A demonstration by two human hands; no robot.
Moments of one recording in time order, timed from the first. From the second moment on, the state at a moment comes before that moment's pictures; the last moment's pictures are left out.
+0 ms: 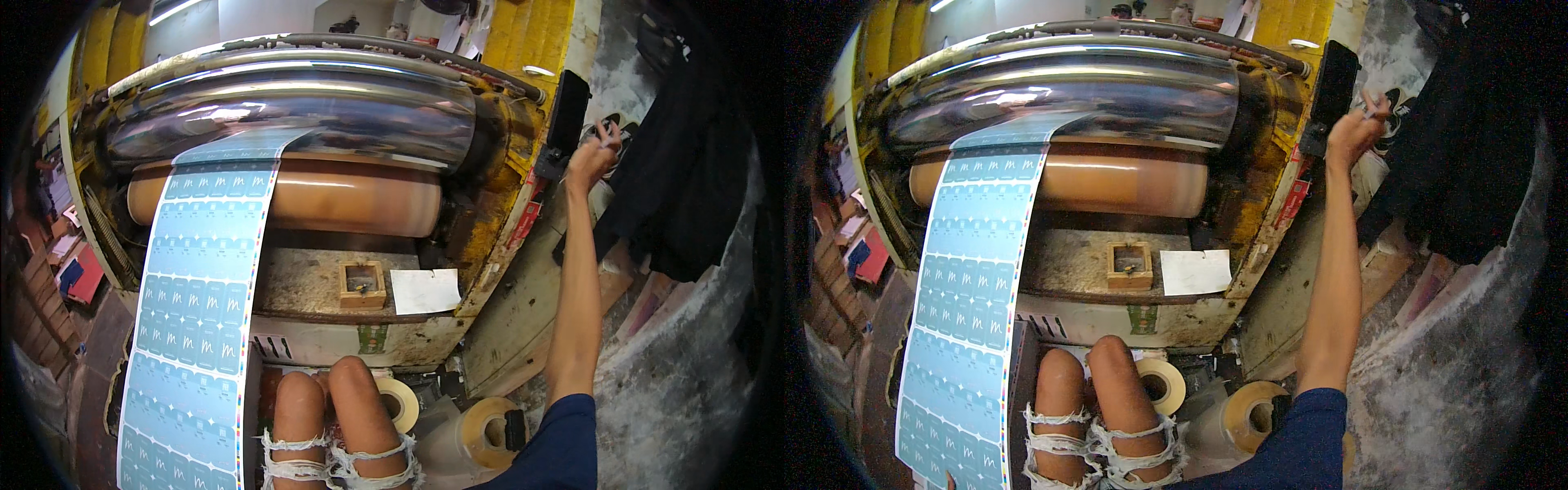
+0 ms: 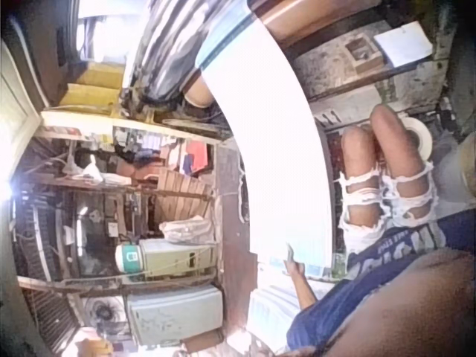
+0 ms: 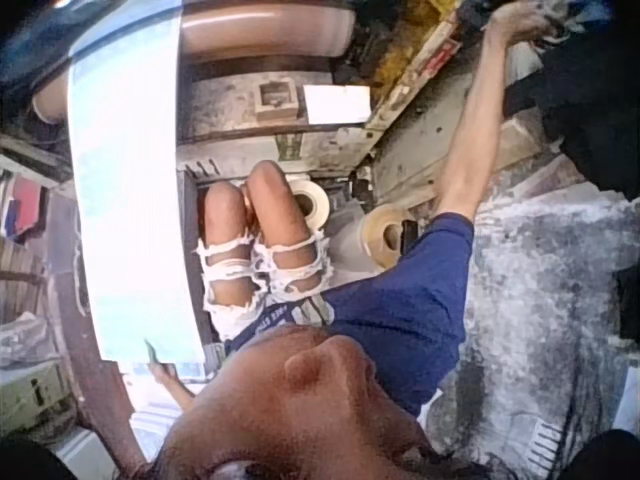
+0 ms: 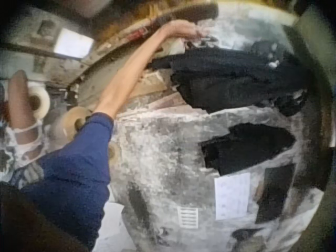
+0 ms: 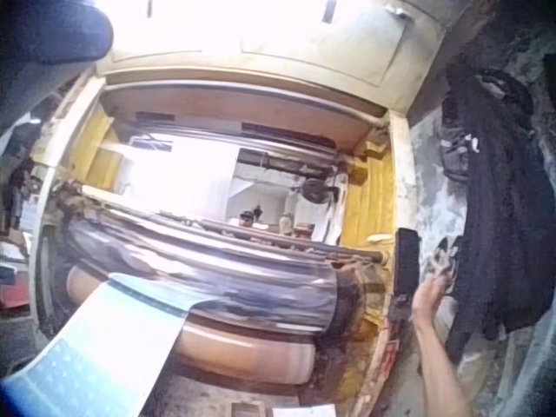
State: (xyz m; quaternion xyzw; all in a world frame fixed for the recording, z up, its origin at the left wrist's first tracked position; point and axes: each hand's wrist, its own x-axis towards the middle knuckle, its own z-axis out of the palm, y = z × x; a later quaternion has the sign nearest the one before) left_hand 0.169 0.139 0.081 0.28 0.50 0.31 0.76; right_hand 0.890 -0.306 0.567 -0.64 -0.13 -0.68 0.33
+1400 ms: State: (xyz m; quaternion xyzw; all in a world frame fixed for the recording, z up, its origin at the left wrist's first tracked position) left_hand -0.079 -0.016 0.089 0.36 0.58 0.36 0.63; right_hand 0.732 -0.037 0.271 -0.64 -0.36 0.28 0.62
